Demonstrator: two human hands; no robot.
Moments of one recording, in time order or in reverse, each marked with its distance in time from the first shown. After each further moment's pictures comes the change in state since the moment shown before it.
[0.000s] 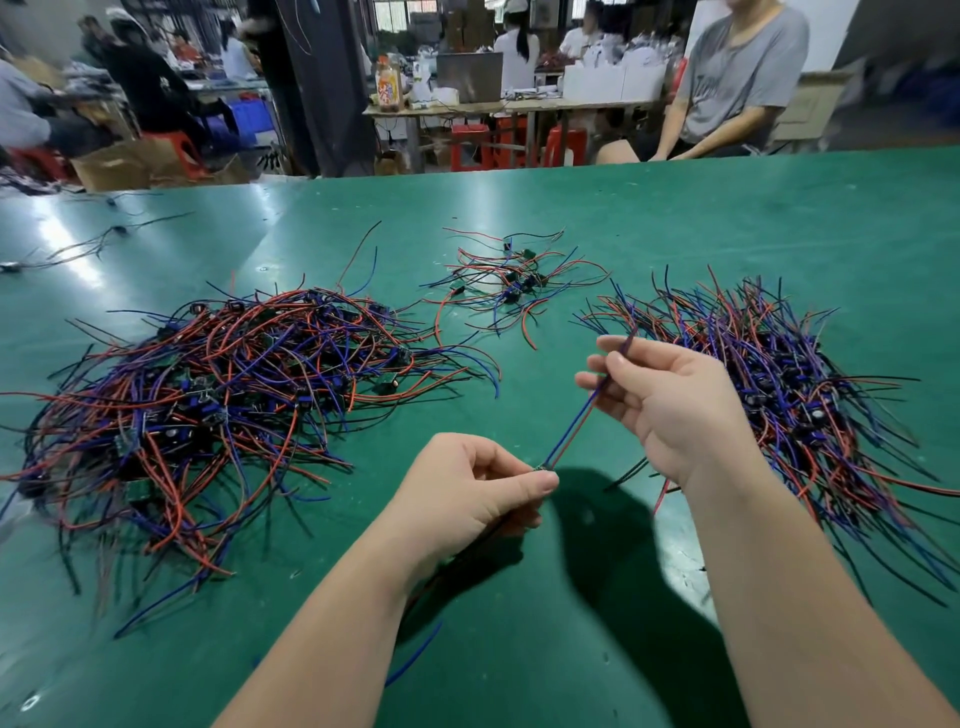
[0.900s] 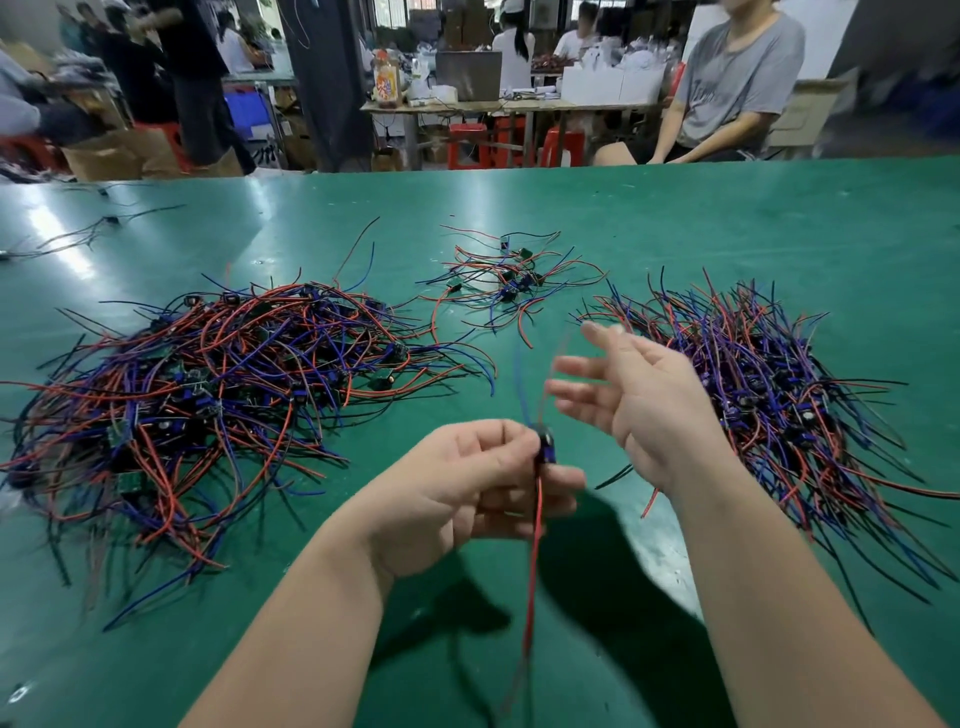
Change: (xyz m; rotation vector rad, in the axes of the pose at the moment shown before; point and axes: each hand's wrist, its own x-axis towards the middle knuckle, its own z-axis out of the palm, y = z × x) left_hand -0.016 0.023 -0.011 -0.298 -0.431 -0.072; right_hand -0.001 0.005 0.009 -0.019 -0.070 0.009
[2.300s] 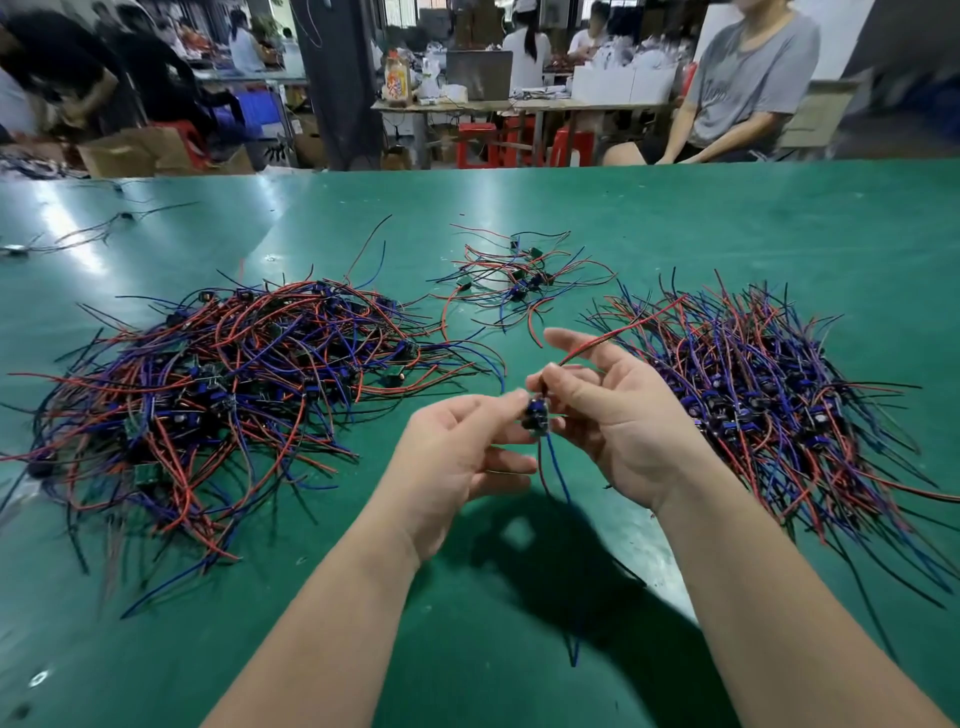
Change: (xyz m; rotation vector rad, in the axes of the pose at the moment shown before) left_hand 0.013 0.000 0.001 0.008 0.459 0.167; right_hand -0.018 0.005 0.015 0.077 -0.309 0.018
